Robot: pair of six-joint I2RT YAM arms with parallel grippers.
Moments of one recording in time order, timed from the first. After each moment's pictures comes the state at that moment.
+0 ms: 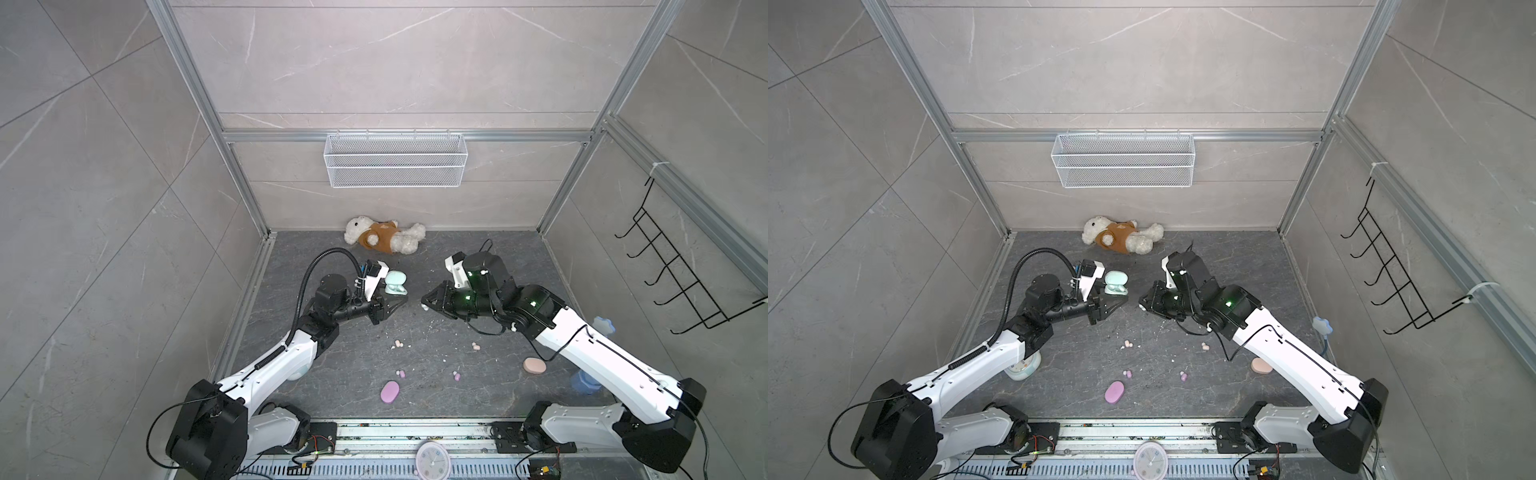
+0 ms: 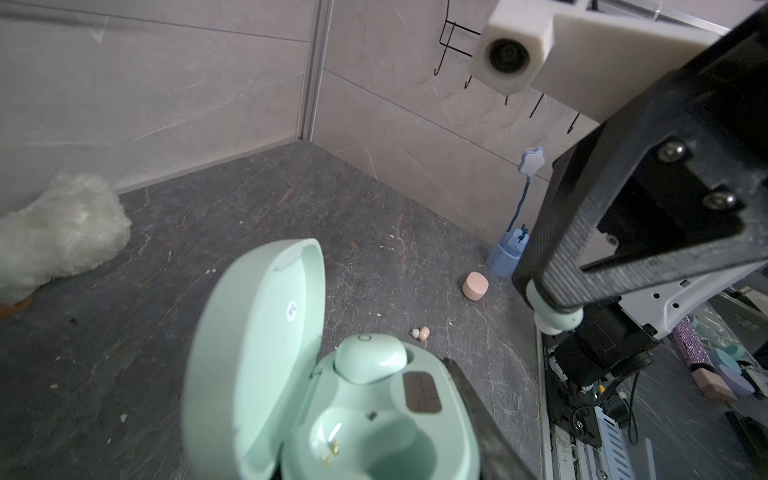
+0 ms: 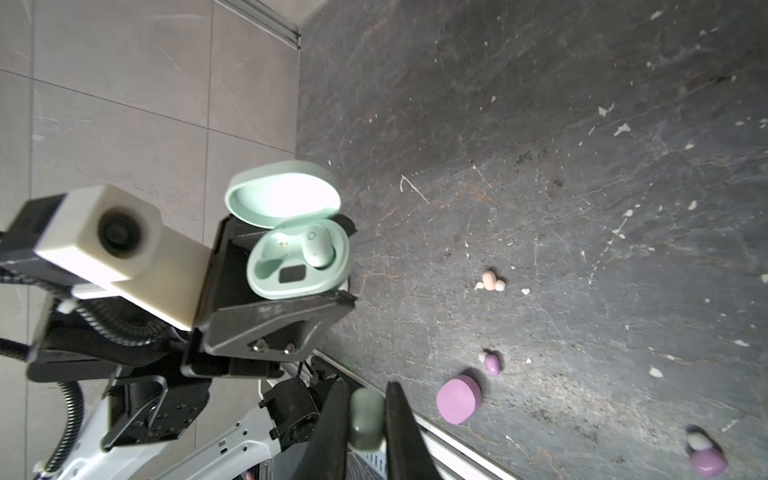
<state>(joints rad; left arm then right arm) -0.54 1.22 0.73 0.32 0.71 -0.14 0.75 1.26 1.34 -0.72 -0.21 0.95</state>
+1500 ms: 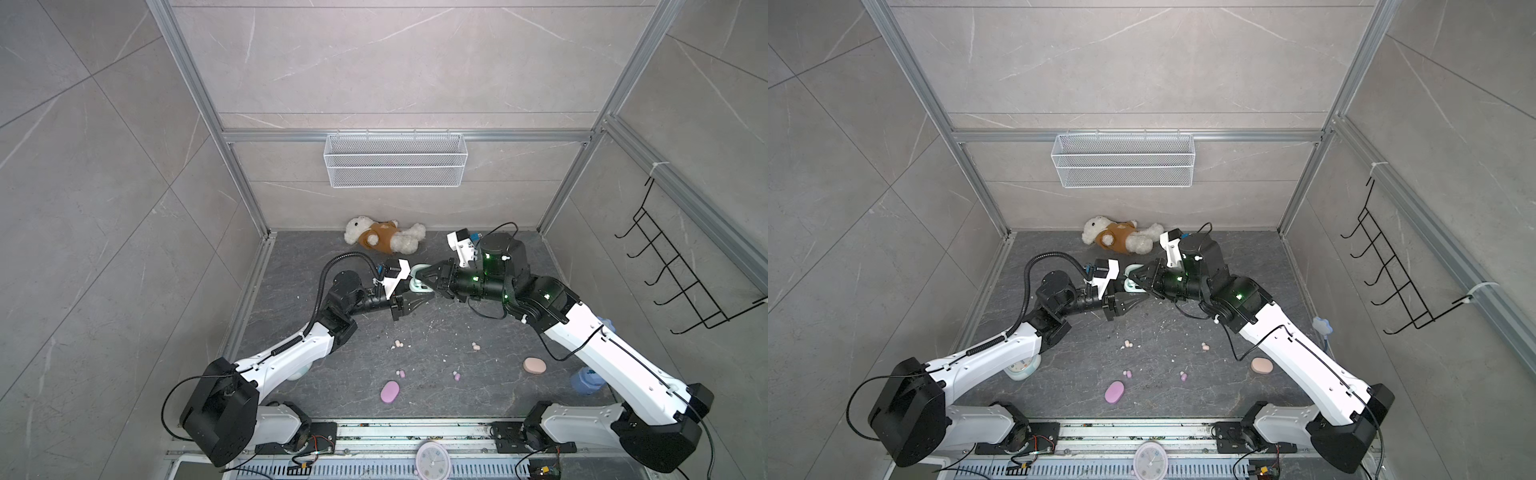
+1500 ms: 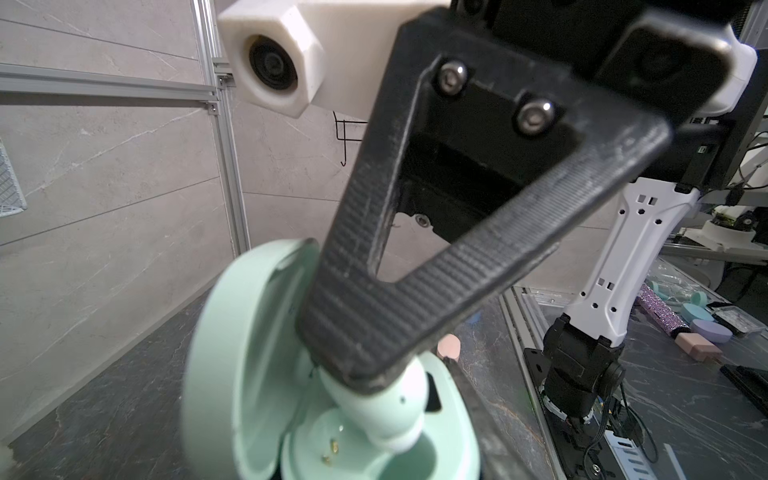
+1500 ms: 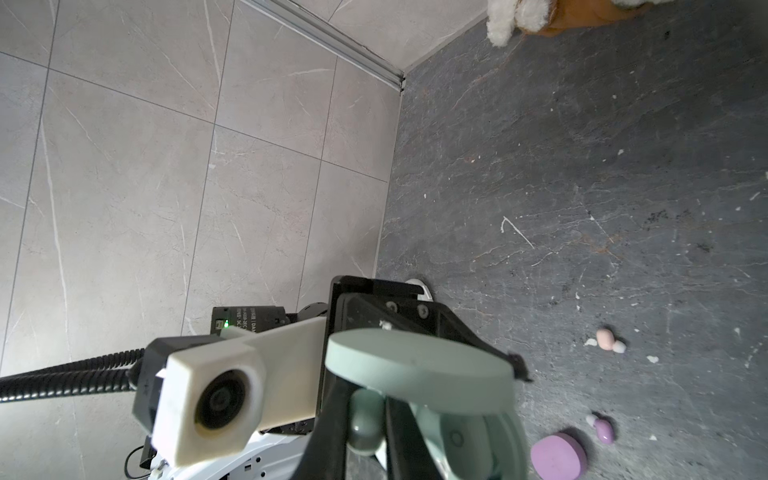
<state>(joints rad) -0.67 1.32 0.82 0.63 0.77 -0.08 0.72 1.27 1.43 -0.57 -0.33 1.00</state>
